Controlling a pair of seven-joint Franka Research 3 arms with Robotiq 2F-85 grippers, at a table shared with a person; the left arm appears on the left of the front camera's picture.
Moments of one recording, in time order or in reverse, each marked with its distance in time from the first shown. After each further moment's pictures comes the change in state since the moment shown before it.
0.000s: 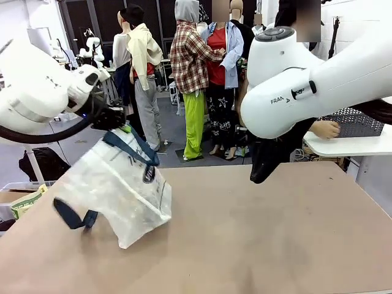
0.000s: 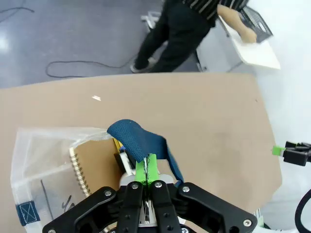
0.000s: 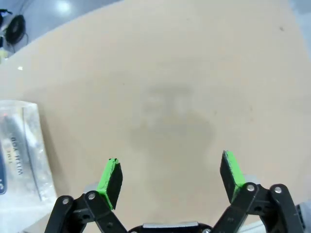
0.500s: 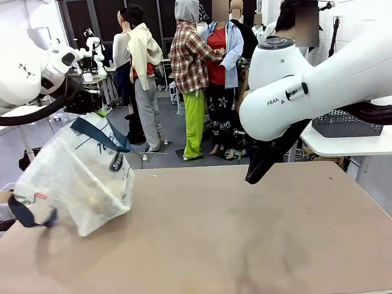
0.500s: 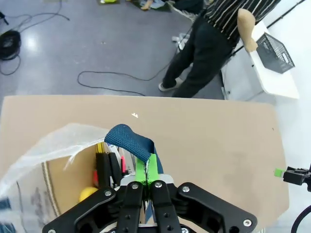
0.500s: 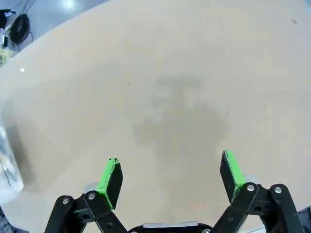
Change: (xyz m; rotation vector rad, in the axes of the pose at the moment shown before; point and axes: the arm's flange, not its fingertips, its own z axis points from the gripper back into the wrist) left arm 0.030 0.023 0.046 0.135 -0.081 0.062; right arm 0.007 -0.001 -0.020 0.039 0.031 -0.035
